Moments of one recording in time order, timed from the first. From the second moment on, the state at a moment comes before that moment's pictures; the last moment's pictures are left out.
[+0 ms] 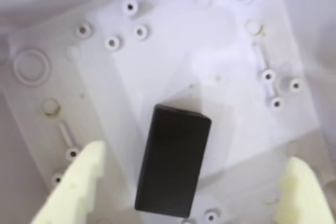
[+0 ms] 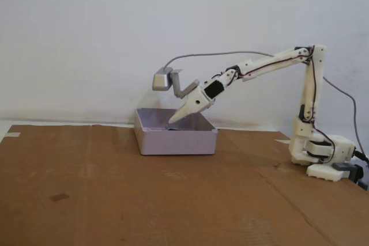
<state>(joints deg) 23.6 83.2 108.9 16.4 5.4</state>
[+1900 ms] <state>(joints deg) 6.4 130.3 127.9 16.4 5.4</state>
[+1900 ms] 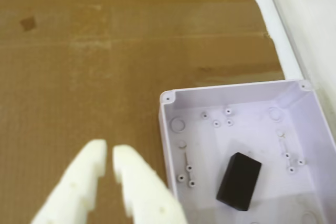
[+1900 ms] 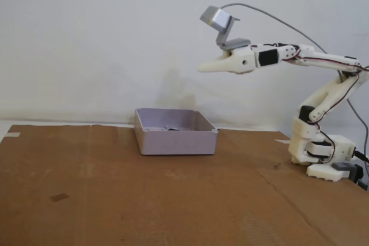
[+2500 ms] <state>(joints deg) -0.3 144.5 148.5 16.4 5.4</state>
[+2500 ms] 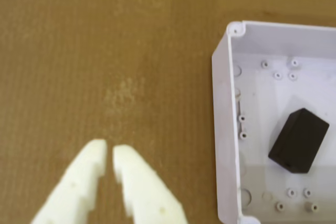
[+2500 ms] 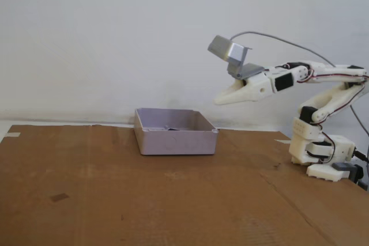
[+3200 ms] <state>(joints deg) -0.2 172.4 167.6 16.4 5.4</state>
